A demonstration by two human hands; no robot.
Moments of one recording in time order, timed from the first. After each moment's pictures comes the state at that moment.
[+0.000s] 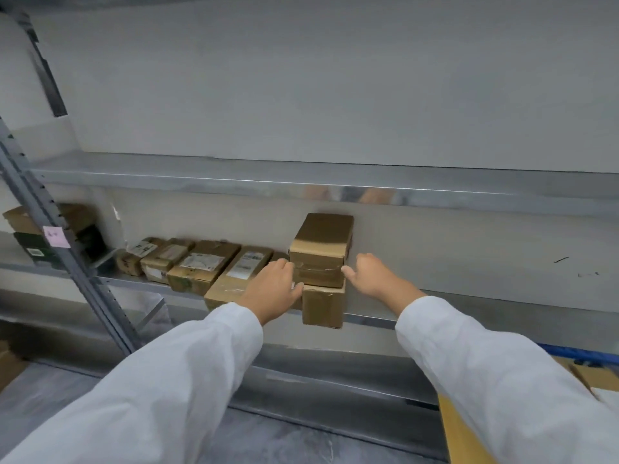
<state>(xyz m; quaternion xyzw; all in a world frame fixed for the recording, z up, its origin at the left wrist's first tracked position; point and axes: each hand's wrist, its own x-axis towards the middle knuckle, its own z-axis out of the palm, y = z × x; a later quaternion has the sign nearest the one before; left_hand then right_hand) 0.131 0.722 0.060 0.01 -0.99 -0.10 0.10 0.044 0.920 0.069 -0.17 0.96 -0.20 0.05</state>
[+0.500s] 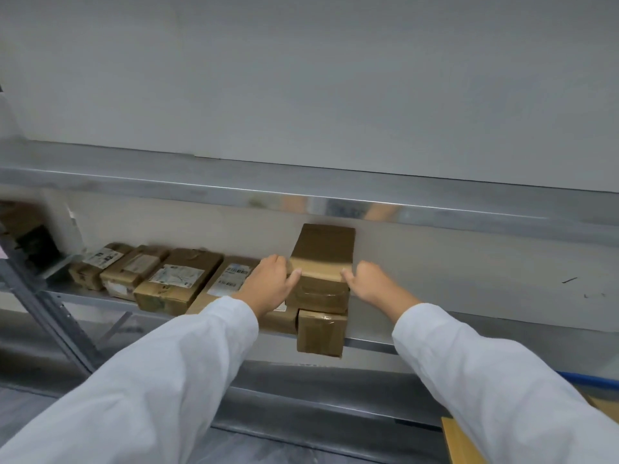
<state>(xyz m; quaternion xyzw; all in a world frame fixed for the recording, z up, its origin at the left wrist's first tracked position) 0.029 0.672 0.047 0.01 -0.98 -0.19 0.08 -0.035 0.881 0.051 -0.11 0.97 -0.21 0.07</state>
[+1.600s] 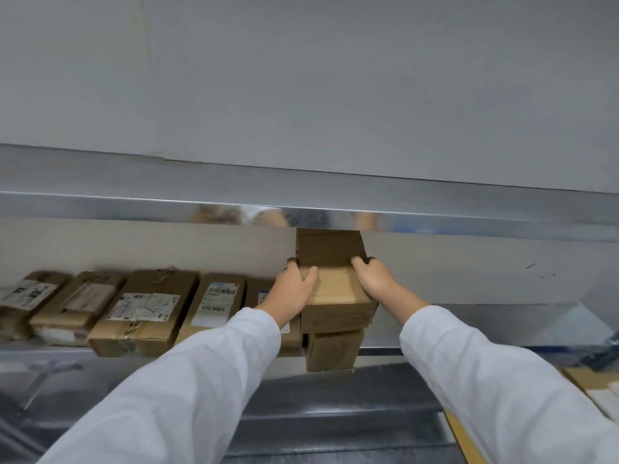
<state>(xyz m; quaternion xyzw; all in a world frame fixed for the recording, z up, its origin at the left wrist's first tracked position) -0.043 0.652 0.023 0.01 -0.89 -0.47 -0.01 -0.067 0.829 0.057 0.12 0.91 -0.38 0.05</state>
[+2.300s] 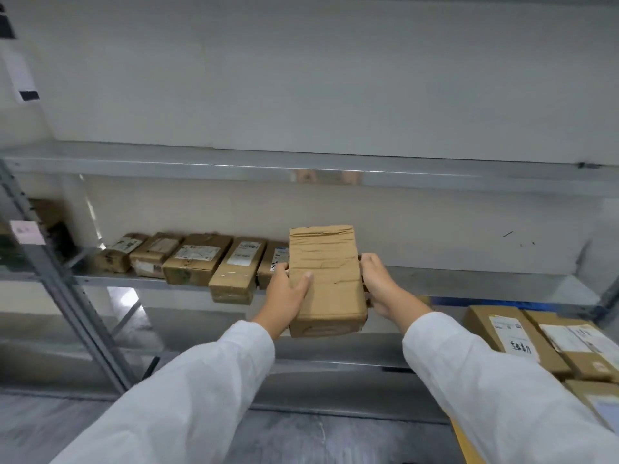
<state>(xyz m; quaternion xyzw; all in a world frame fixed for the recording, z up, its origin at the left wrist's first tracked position) 0.216 0.706 0.034 0.08 -0.81 -0.58 0.09 0.162 0.883 0.054 0.09 0.76 -0.63 0.11</state>
